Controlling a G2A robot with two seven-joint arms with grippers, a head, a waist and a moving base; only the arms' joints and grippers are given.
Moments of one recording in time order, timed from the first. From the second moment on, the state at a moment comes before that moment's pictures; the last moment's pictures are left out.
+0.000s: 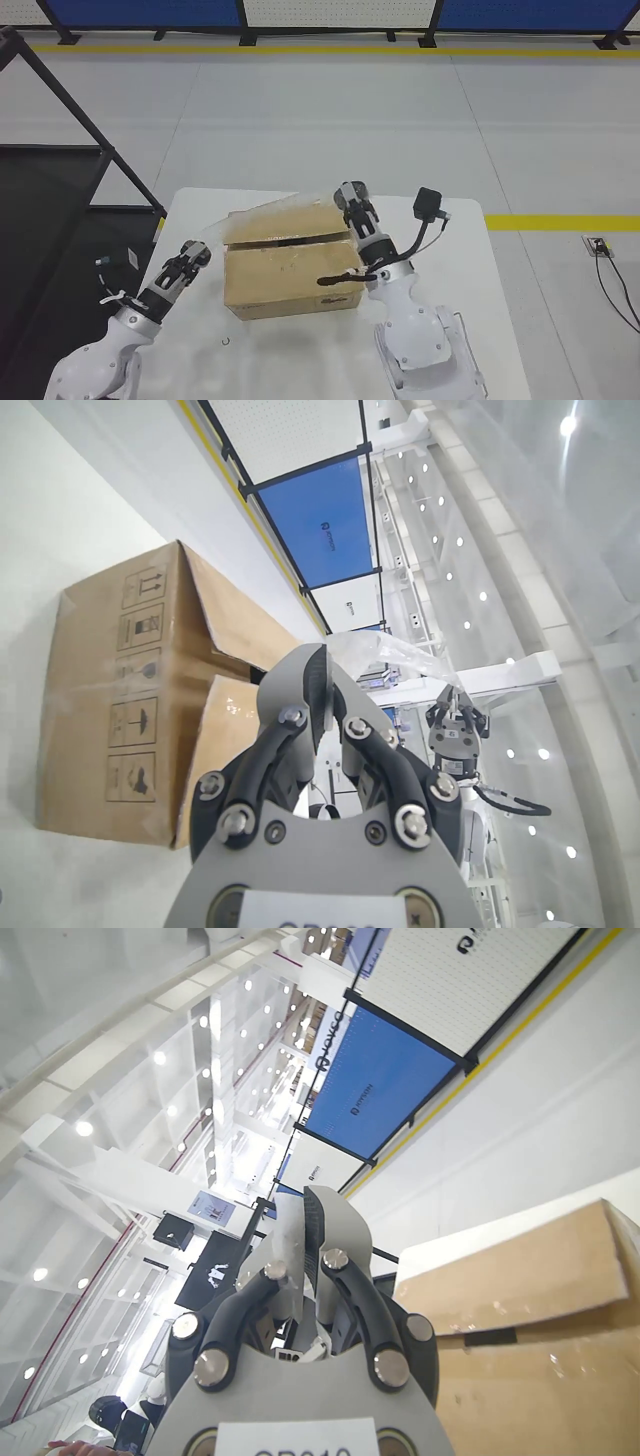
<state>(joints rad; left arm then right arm) 1.32 -1.22 -1.76 -1.75 -0.08 -0.10 -0.59 -1.06 -1.68 1.22 -1.82 -0.47 0.19 0.11</state>
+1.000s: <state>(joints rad) 1.22 -1.20 -1.68 -1.64 0.14 -0.04 -0.60 -1.09 -1.64 1.28 -1.68 -0.54 0.38 0.24</state>
